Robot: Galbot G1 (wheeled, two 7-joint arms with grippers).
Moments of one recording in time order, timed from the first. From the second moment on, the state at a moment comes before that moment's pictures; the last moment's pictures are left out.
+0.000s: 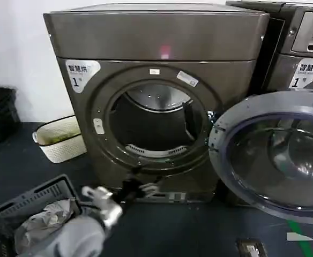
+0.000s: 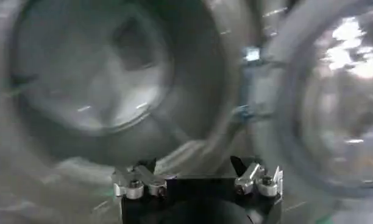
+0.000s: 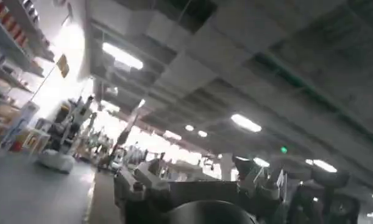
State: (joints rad) left arm 0.91 -0.96 0.07 -2.11 -0.68 0.37 -0.18; right arm -1.74 1.49 2.19 1.71 0.21 -0.01 0.41
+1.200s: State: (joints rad) left arm 1.40 -0.64 -0.83 -2.14 -1.64 0.74 -0.87; right arm -1.70 1.40 2.04 1.65 0.27 0.03 0.34
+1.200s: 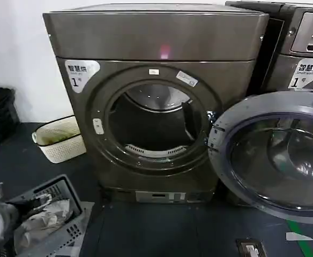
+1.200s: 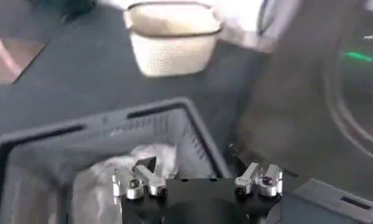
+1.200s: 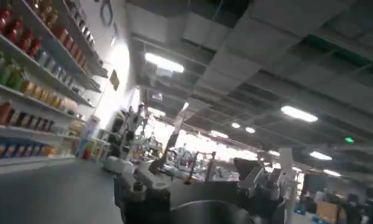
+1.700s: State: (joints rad) left arm 1.32 -0.52 -0.82 -1.98 -2.11 0.74 -1.16; right arm -1.70 1.42 2.04 1.65 0.29 0.11 0.30
